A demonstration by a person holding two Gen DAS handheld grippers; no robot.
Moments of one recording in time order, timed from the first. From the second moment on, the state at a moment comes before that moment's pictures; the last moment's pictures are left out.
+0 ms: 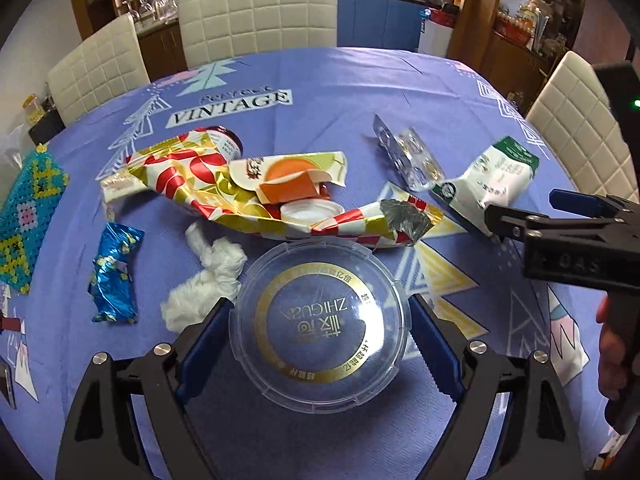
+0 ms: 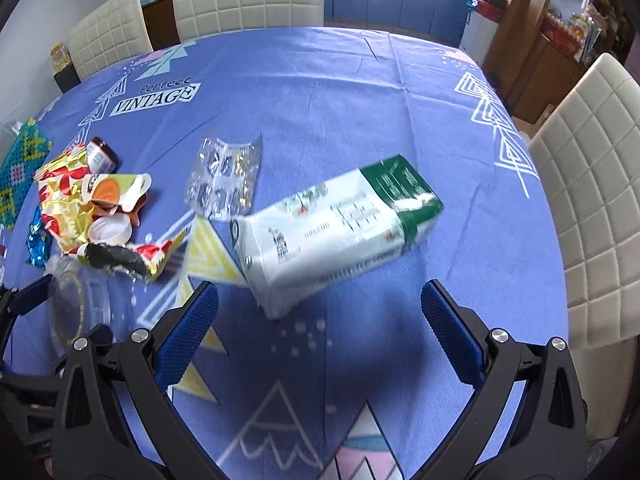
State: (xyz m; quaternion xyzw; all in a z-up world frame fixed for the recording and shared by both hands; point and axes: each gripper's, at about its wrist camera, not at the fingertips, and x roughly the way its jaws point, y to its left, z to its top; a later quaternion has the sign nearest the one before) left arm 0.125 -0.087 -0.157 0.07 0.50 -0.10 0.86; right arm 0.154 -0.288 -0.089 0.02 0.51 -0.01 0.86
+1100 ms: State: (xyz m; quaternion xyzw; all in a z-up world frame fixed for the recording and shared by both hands) left arm 0.096 -0.140 -0.120 0.09 0.45 -0.16 0.87; right arm 0.070 -0.301 -0.063 0.01 0.51 -0.03 0.86
